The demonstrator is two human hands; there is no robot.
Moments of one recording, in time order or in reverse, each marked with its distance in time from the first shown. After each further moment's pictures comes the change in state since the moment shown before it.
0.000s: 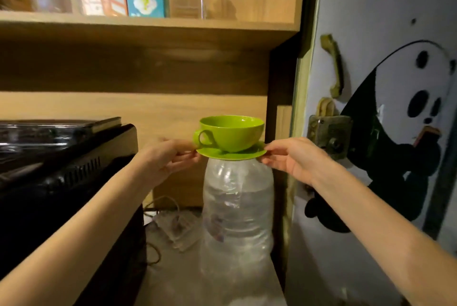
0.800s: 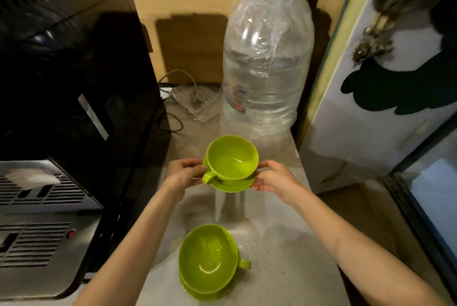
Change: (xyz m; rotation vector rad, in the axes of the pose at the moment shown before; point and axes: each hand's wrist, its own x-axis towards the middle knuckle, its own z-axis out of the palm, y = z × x) left_hand -0.031 -0.298 -0.095 0.224 0.175 -0.432; right_hand -0.023 0.326 -0.018 -0.228 0.053 0.567
